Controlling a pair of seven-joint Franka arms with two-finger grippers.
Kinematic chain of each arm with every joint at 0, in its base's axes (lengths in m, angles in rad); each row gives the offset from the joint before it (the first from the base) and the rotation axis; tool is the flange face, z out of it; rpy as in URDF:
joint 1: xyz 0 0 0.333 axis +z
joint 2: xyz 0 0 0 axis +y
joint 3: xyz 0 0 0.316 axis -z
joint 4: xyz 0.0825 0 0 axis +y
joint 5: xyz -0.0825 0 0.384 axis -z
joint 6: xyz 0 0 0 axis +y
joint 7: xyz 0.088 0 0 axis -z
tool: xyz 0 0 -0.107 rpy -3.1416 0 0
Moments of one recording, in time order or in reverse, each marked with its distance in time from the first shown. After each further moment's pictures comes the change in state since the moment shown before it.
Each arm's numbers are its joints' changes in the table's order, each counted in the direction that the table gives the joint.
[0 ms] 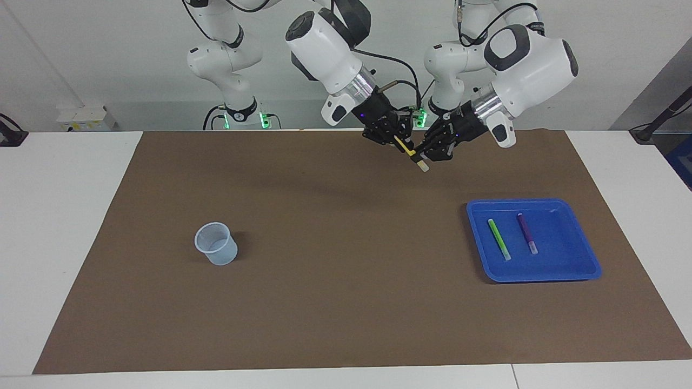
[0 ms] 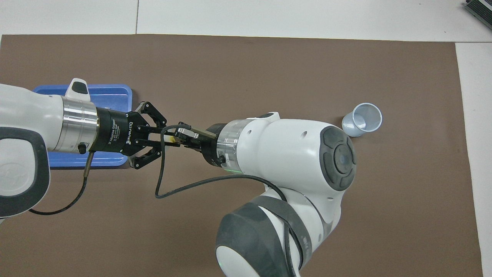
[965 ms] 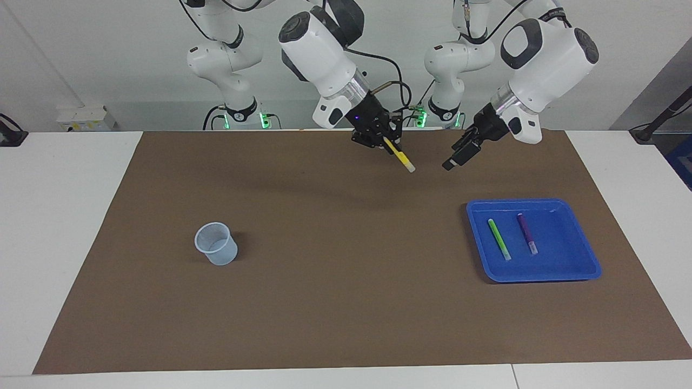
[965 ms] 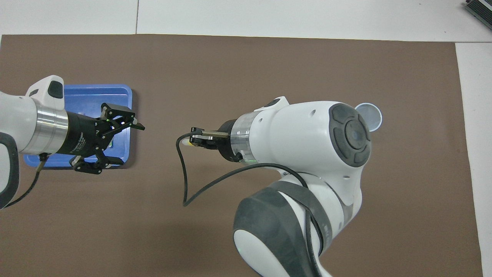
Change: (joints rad) left arm 0.078 -0.027 -0.024 -0.001 -0.337 0.077 0.451; right arm -0.067 -0.001 0.006 -0.040 0.091 0.202 -0.251
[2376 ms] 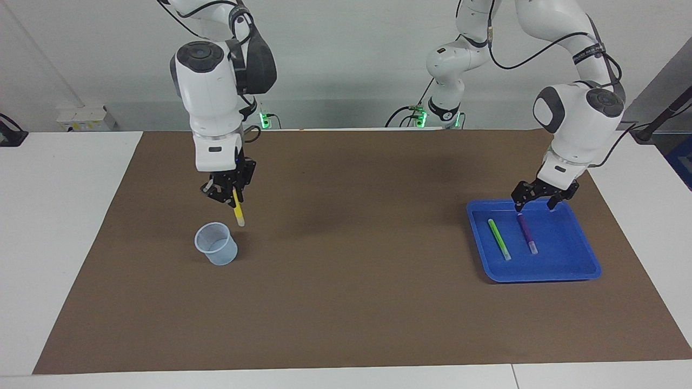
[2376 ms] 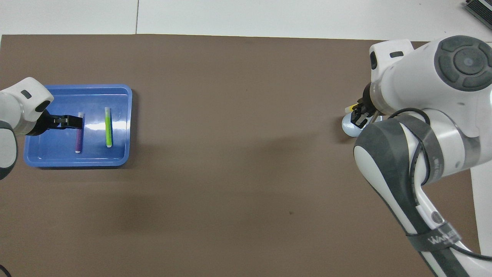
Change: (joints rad) left arm 0.198 0.232 -0.004 0.061 -0.535 -0.399 0.889; right arm -0.385 -0.016 0.010 0.035 0.627 0.258 -1.203
